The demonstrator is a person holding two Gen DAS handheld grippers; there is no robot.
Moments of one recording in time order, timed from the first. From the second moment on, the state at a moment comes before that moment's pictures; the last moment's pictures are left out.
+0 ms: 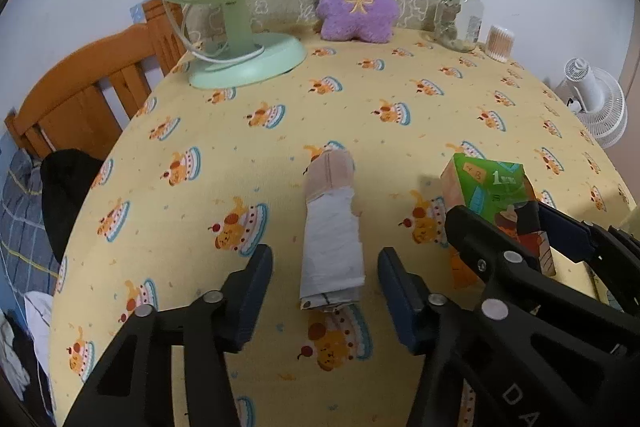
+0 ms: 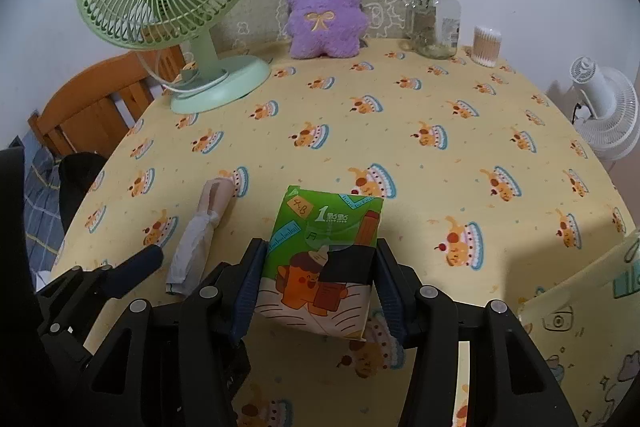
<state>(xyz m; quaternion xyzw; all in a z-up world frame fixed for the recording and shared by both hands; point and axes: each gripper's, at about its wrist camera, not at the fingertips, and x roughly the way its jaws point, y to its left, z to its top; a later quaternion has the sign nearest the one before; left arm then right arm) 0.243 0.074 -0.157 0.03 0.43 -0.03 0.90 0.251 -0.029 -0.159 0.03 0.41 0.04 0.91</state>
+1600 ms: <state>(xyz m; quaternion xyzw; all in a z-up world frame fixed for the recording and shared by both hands) 0.149 0.081 -0.110 -0.01 0.40 0.00 0.92 0.171 -0.020 -0.116 0.01 0.40 0.10 0.91</state>
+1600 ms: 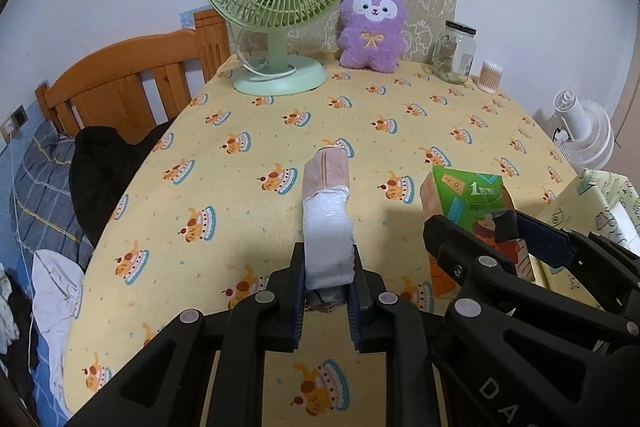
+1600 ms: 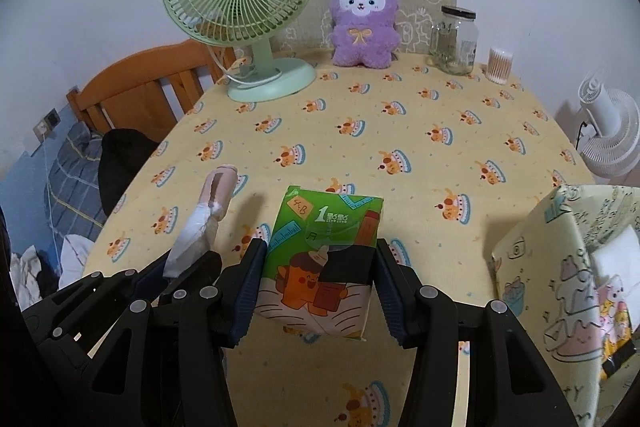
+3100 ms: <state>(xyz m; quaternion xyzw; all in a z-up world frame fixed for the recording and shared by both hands) 0.090 0.003 -0.019 0.02 0.29 -0.01 0.96 0.101 -0.100 -0.015 0.01 0.29 0.10 0.95</state>
